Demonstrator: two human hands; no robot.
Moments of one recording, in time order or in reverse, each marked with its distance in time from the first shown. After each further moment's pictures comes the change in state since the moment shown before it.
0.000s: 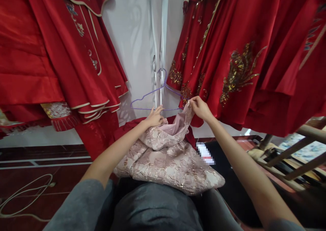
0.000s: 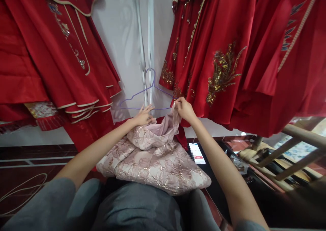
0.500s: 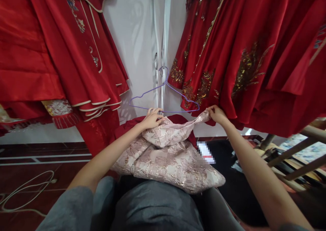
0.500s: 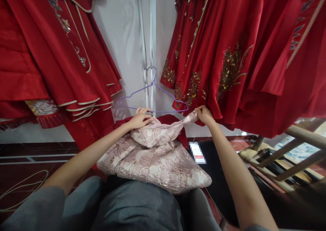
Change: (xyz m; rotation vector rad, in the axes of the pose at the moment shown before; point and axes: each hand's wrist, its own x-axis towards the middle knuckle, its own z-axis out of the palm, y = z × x) left_hand -0.032 0.004 -0.002 -0.161 0.166 -0.020; right_hand -0.010 0.108 -0.032 -0.122 0.052 0.364
